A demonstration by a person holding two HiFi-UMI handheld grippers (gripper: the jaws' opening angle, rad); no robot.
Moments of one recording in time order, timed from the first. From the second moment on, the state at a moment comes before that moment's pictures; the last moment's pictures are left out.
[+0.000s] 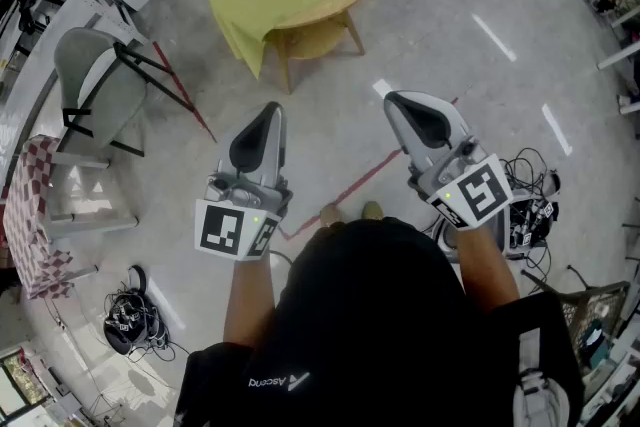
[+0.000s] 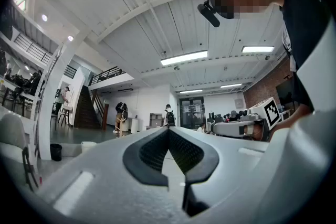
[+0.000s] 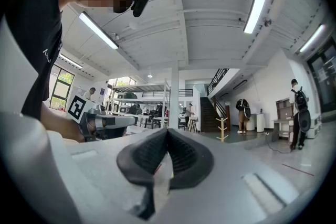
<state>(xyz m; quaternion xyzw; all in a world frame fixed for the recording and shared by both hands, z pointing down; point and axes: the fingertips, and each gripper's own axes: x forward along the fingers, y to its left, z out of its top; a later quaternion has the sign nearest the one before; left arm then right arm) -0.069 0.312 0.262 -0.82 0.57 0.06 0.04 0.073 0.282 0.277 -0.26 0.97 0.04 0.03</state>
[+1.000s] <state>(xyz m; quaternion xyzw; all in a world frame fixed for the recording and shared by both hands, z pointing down) -0.156 0.234 0.286 -0.84 0.54 0.07 0.02 -0.002 0.214 0.295 -0.29 0.96 0.03 0.02</state>
